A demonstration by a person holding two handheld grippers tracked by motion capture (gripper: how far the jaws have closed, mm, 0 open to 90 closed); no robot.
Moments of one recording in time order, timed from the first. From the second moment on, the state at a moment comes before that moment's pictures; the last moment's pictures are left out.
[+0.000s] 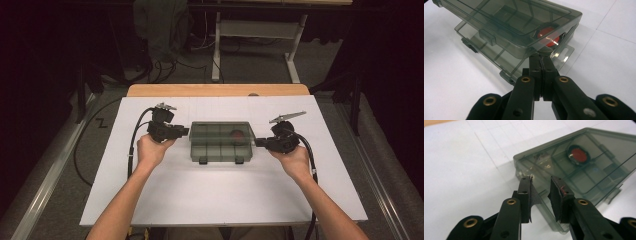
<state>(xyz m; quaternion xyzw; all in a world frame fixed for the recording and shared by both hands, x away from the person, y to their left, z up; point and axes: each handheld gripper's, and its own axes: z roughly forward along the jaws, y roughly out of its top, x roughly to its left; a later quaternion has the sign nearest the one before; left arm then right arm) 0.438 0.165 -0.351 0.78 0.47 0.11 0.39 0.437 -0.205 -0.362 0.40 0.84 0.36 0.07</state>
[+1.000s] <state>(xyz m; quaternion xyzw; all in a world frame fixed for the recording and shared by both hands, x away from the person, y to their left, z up) 0.430 0.146 -0.366 0.80 0.44 0.10 0.39 0.435 -0.206 -0.379 0.40 0.85 0.34 0.06</state>
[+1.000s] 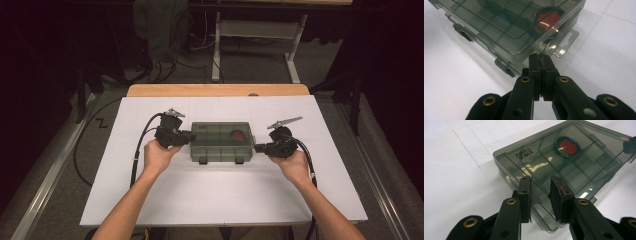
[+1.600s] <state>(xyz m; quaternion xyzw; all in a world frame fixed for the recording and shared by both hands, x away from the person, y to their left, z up) 0.426 0.142 -0.376 0.81 0.44 0.11 0.38 0.434 -0.207 -0.374 0.40 0.84 0.36 0.07</state>
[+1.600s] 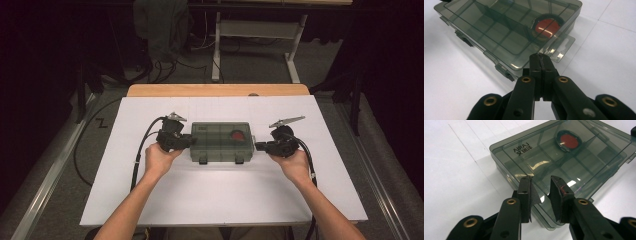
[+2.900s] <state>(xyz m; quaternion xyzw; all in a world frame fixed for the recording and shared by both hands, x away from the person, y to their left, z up) 0.424 0.137 -0.390 0.82 0.43 0.12 0.37 0.436 -0.188 -0.382 0.39 0.85 0.35 0.08</state>
